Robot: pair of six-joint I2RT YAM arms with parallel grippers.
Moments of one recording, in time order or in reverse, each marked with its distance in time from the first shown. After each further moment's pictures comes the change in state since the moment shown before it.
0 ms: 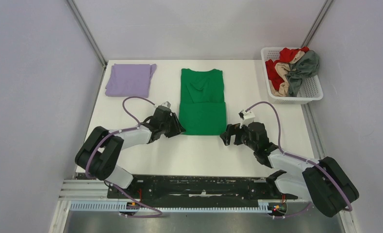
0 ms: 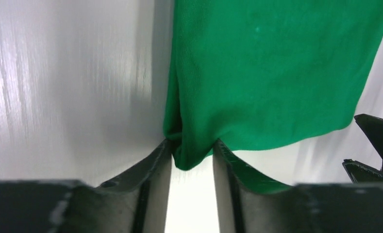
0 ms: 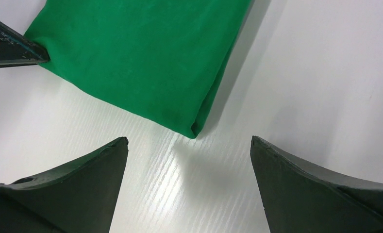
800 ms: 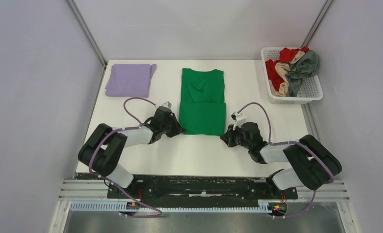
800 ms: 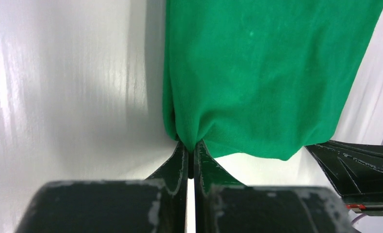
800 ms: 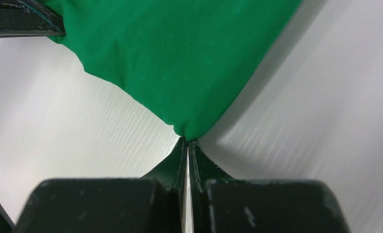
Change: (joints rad) left arm 0.000 0.067 -0.003 0.105 0.019 -0.023; right arm 0.026 0.294 0.011 0.241 -0.125 0.008
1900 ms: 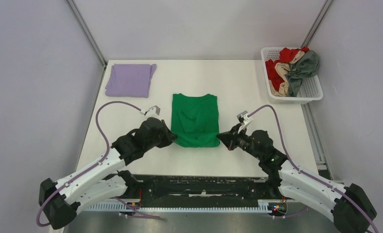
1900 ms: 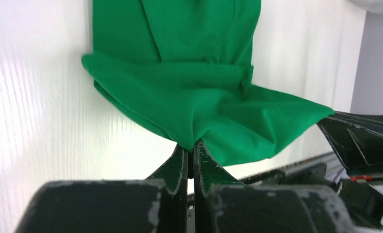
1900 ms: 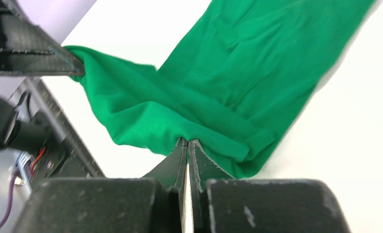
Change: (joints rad) left arm -0.282 -0.763 0.015 -0.678 -0.293 -0.145; right arm 0.240 -0.676 -0.017 -0.351 0.091 0.098
